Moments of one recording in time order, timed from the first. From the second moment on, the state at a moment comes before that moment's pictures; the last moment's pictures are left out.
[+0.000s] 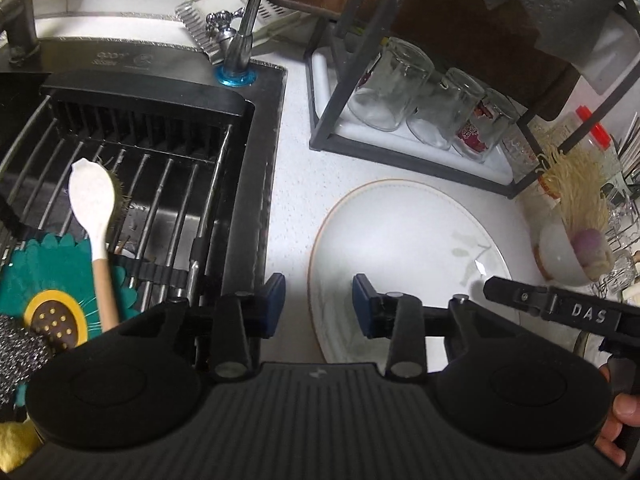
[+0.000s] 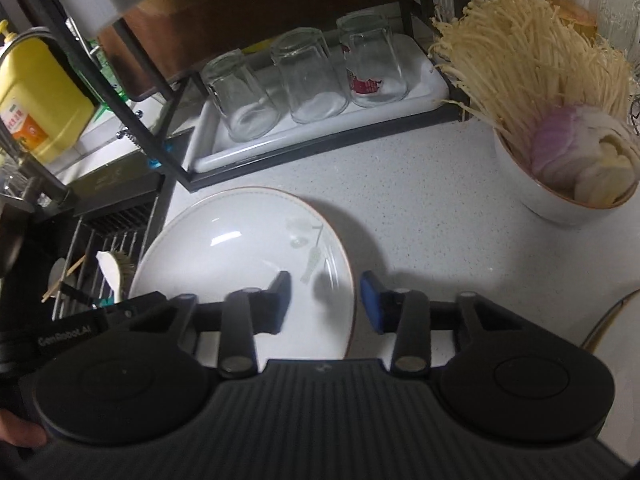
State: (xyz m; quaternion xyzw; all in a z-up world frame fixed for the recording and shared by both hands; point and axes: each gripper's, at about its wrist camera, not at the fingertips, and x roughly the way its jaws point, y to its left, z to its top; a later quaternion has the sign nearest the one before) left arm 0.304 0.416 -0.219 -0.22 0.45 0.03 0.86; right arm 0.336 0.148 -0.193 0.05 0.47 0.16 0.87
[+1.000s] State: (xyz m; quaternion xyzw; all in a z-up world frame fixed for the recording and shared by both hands) left arm 0.321 0.408 -0.228 -0.25 0.47 -0.02 0.85; right arm 0.330 0.121 -0.190 0.07 0.47 0.18 0.86
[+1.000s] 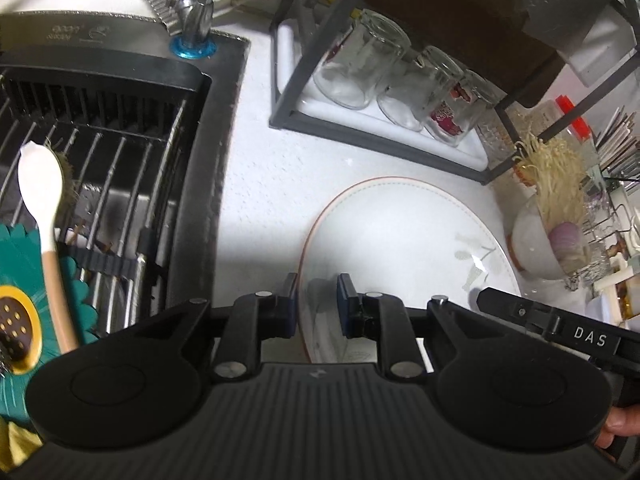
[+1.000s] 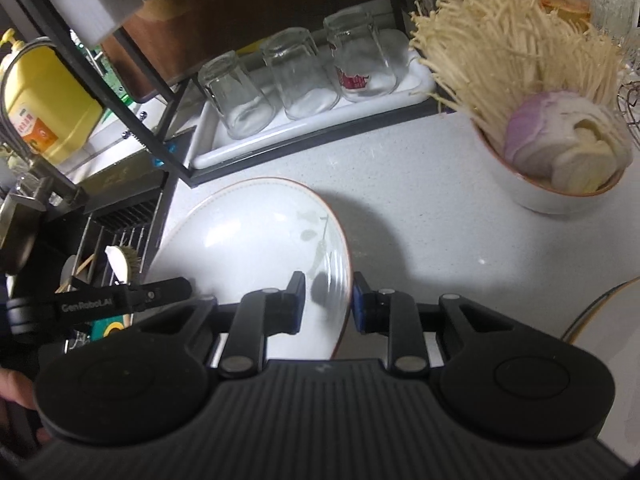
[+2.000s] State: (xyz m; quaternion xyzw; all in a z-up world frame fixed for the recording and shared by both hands) left arm 0.324 0.384 -0.223 -0.20 0.48 -0.05 0.85; right arm 0.312 0.100 -0.195 0.08 0.48 0.16 0.86
